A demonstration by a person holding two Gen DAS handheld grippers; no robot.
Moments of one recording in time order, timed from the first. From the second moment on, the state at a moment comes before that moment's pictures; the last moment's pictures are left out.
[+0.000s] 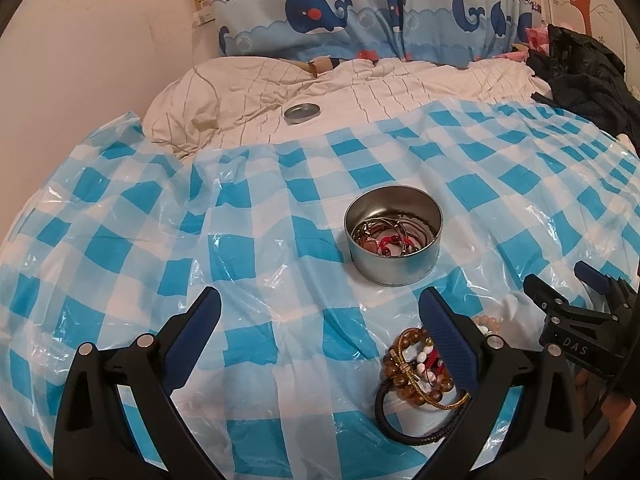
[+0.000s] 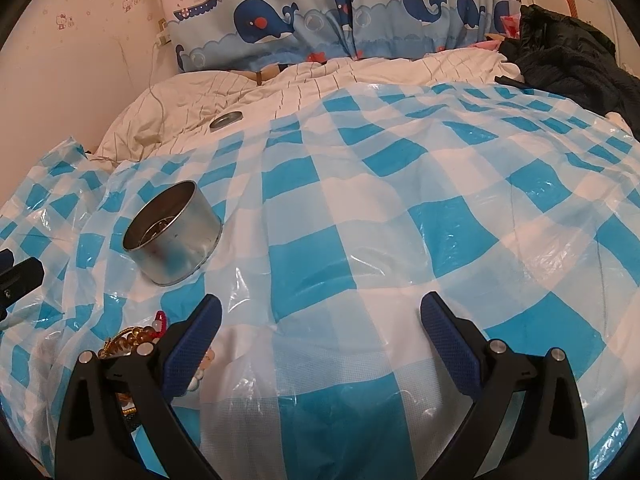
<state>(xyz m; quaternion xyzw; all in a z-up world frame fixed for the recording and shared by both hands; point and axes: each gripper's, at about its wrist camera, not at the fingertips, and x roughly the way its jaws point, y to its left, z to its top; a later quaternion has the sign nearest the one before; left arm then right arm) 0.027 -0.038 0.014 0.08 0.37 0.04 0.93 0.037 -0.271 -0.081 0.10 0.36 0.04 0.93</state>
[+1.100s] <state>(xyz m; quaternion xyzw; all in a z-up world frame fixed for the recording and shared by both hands) 0.027 -0.038 0.011 0.08 0.37 0.04 0.92 0.038 -0.270 -0.083 0.10 0.36 0.04 0.93</state>
